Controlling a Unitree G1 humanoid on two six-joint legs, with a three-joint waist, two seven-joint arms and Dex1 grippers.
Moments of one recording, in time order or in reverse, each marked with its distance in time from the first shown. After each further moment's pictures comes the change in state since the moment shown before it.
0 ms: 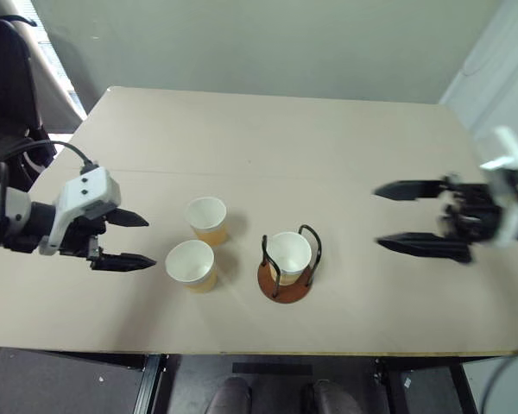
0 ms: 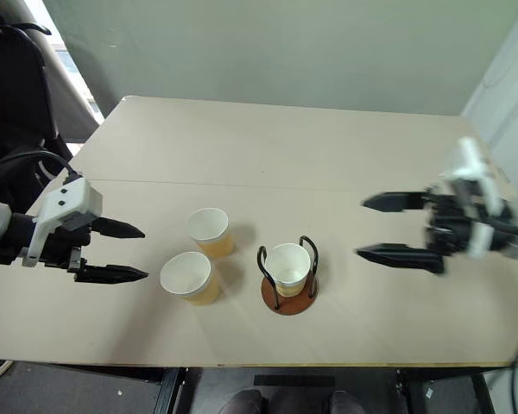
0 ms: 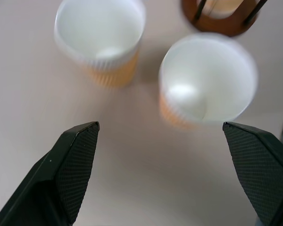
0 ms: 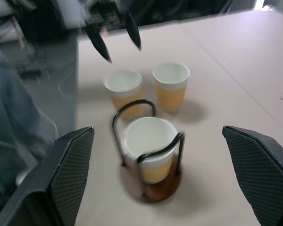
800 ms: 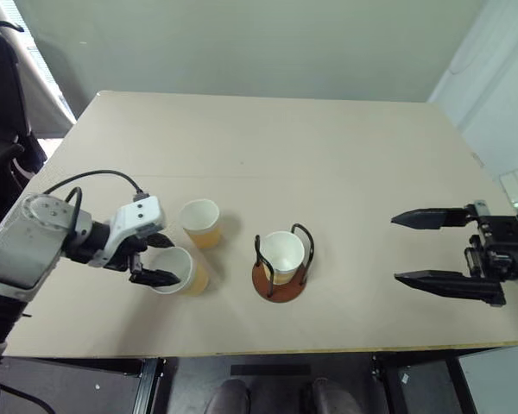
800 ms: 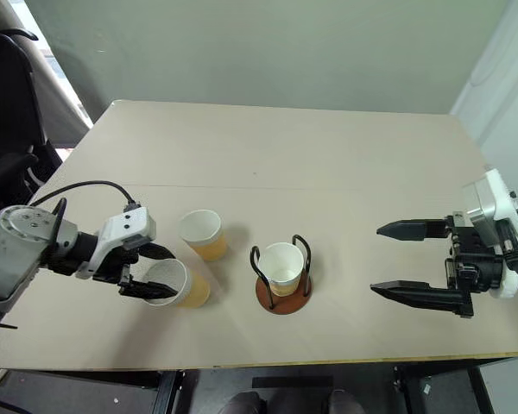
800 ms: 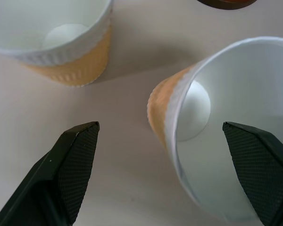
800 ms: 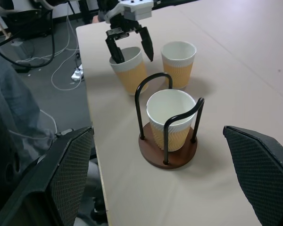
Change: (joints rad) left arm -0.077 -0.142 -0.219 -0.033 0.147 0.095 0.048; right arm 0.177 -0.095 -0.071 -0.159 0.160 -0.042 -0.109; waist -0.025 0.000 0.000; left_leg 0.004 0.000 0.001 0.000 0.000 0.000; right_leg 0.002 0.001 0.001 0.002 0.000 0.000
